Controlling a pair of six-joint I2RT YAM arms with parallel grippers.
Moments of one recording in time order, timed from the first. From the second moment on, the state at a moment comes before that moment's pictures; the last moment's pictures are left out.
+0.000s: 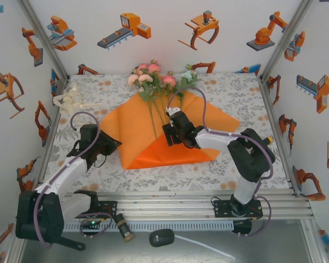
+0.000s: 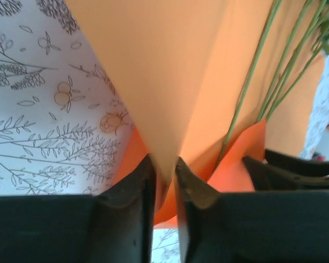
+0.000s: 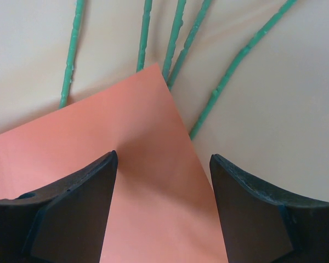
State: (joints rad) left arm -0.20 1.06 0.47 -0.15 0.12 -0.96; right arm 0.73 1.75 0.98 -0.05 0.11 0.22
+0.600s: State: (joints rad) left arm -0.22 1.16 0.54 -0.19 0.09 -1.00; right arm 1.02 1.47 0.87 -0.17 0.06 0.31
